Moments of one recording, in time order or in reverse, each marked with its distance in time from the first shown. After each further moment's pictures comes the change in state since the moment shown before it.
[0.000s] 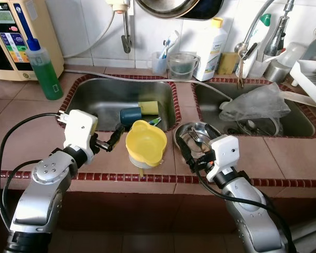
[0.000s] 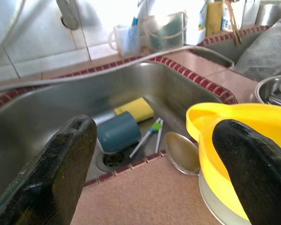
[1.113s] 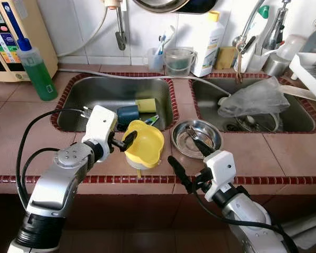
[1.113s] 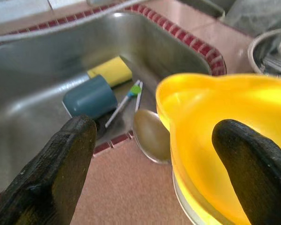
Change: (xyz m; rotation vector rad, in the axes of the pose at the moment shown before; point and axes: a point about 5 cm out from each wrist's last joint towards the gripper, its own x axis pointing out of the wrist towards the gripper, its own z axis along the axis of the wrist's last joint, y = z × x) left arm 0.025 -0.021 0.005 -0.009 0.208 -0.061; right arm -0.027 0.022 0.001 0.036 0.069 0.130
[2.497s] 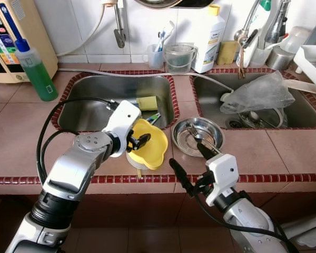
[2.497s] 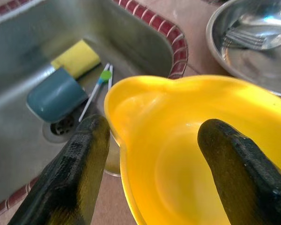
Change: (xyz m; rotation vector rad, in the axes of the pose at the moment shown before) left arm 0.018 -0.024 0.023 0.088 0.142 -0.127; right arm -0.009 0.005 0.005 0.023 0.001 -0.025
